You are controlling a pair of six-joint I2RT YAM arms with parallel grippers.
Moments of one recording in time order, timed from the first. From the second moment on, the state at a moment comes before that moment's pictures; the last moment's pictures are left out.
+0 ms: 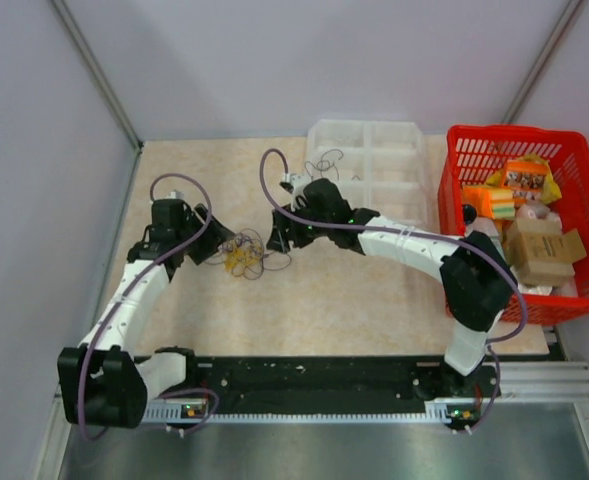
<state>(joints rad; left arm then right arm) -0.09 1.08 0.81 -0.45 0.21 -0.76 0.81 1.77 1.33 -0.13 -0.25 0.36</state>
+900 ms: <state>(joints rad) -0.03 1.44 0.97 -0.40 0.24 -0.71 0.83 1.93 1.28 0.18 -0.44 0.46</state>
